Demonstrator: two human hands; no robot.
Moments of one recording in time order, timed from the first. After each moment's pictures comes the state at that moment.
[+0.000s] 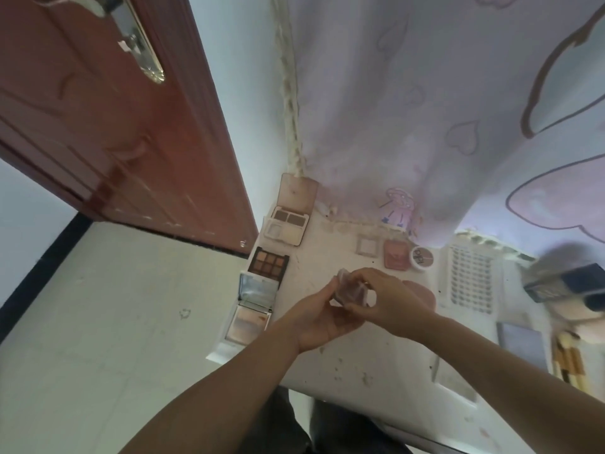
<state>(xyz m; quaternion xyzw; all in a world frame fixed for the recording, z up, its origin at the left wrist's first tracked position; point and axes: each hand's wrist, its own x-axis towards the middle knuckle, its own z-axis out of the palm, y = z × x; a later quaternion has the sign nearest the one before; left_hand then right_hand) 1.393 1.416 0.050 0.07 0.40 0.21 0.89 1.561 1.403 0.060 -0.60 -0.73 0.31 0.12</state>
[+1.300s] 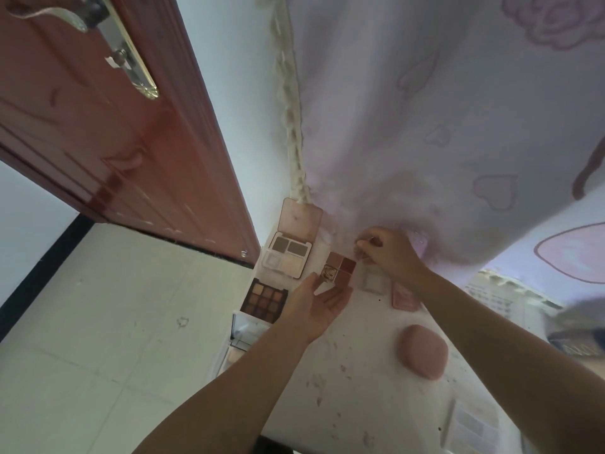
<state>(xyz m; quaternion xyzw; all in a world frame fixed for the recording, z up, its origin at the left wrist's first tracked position) 1.409 1.499 0.035 -0.11 0.44 0.36 0.81 1.576 1.551 0.052 -0.68 -0.51 0.47 0.27</state>
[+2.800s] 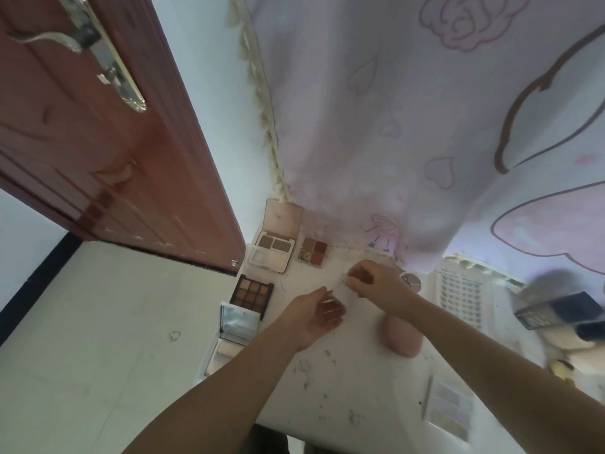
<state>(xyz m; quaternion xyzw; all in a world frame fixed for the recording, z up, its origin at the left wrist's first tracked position) 1.423 1.463 0.036 0.07 0.53 0.25 0.81 1.595 1.475 0.036 -0.67 -0.57 0.43 0.20</state>
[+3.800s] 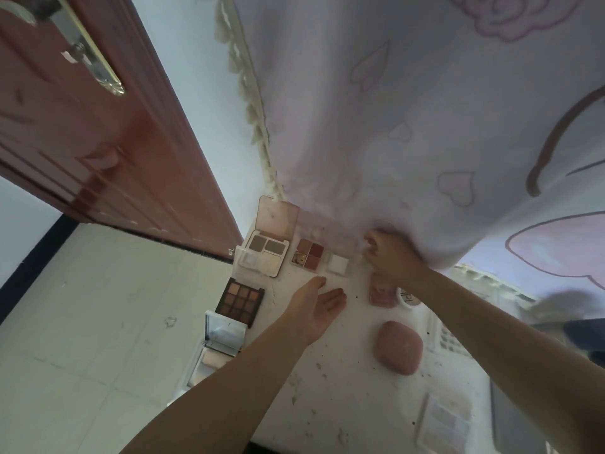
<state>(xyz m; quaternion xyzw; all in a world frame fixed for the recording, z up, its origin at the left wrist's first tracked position) 1.453 1.495 0.025 -0.04 0.51 0.32 0.80 1.626 1.548 0.041 -0.68 -0.70 0.22 0.07</state>
